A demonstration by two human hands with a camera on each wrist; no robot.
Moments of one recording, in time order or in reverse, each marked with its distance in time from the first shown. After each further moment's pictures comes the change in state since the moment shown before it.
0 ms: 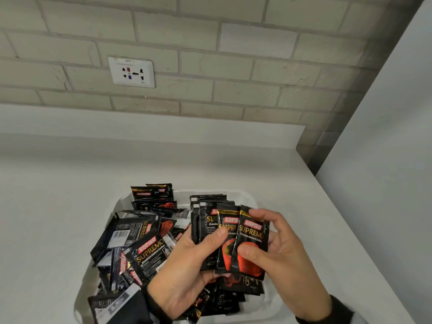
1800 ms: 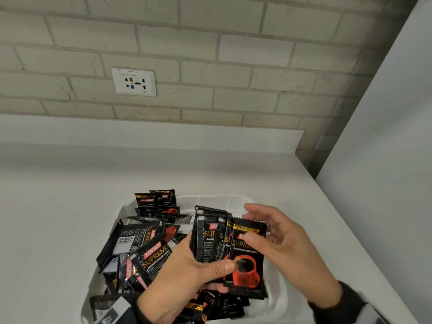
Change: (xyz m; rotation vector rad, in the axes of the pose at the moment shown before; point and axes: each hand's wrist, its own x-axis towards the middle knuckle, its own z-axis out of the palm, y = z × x) left_hand -0.005 0.002 -0.016 0.335 -0.027 0.017; right_hand 0.005 -0.021 -0.002 -0.433 0.001 -0.099
